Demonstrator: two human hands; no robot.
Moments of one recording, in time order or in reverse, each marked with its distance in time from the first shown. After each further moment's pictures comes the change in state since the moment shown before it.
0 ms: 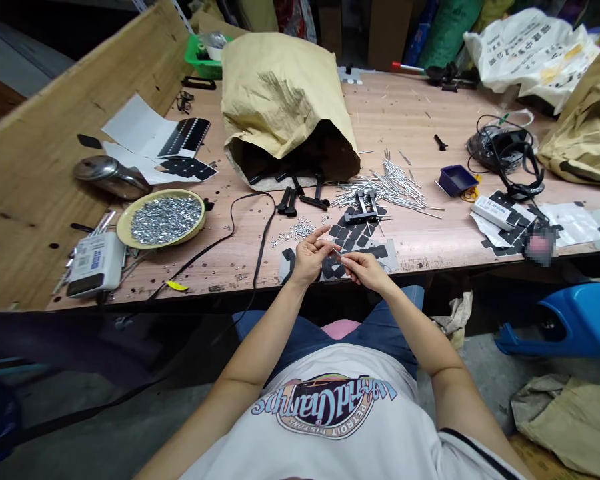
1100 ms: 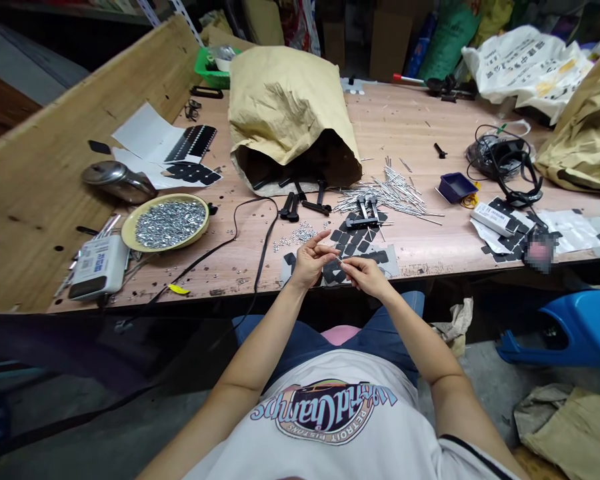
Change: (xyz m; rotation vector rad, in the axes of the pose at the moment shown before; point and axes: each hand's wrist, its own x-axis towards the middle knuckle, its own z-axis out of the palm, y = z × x) left_hand 0.002 -0.003 -0.005 -0.106 0.000 -0.054; right_hand -0.001 0.005 -0.001 -0.154 0.022 -0.108
